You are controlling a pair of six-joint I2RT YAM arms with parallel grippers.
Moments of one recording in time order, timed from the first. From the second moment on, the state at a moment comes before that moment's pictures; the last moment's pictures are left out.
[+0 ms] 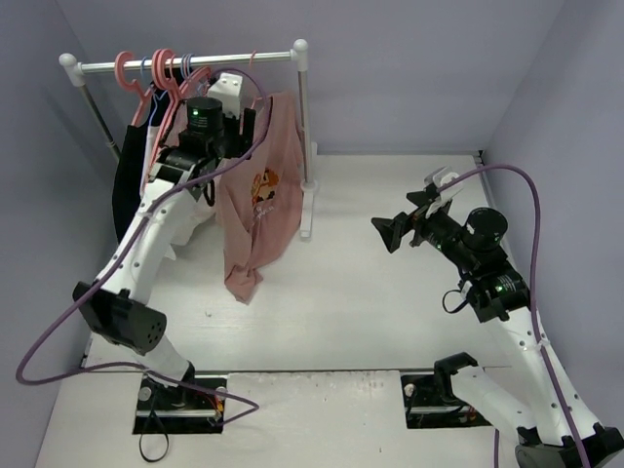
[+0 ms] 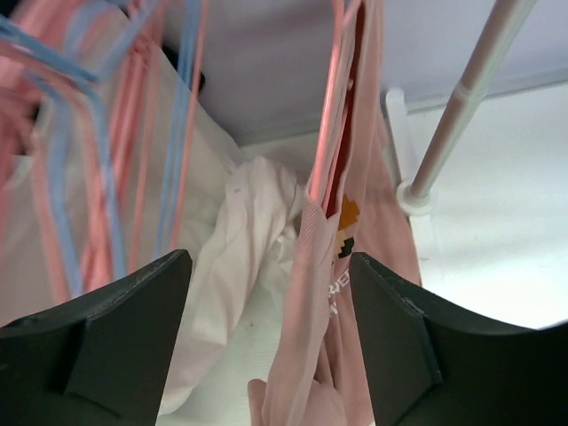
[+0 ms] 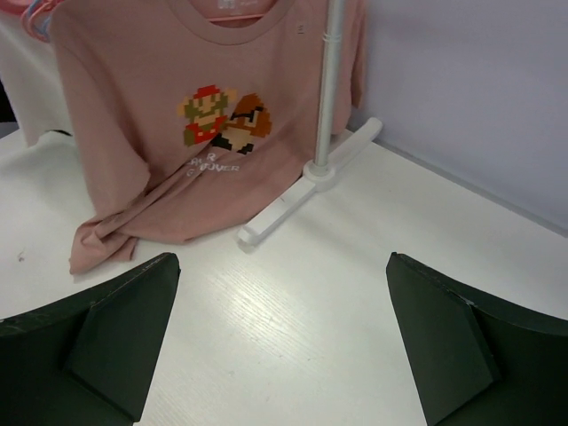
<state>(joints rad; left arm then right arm) -0.35 1.62 1.86 -0.59 -0.22 0.03 0.31 0.82 0.92 -0.17 -0.36 -0.04</state>
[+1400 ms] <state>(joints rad) -0.35 0.23 0.87 -0.94 -0.45 -0.19 0.39 0.34 0.74 -0.34 0.24 0.12</state>
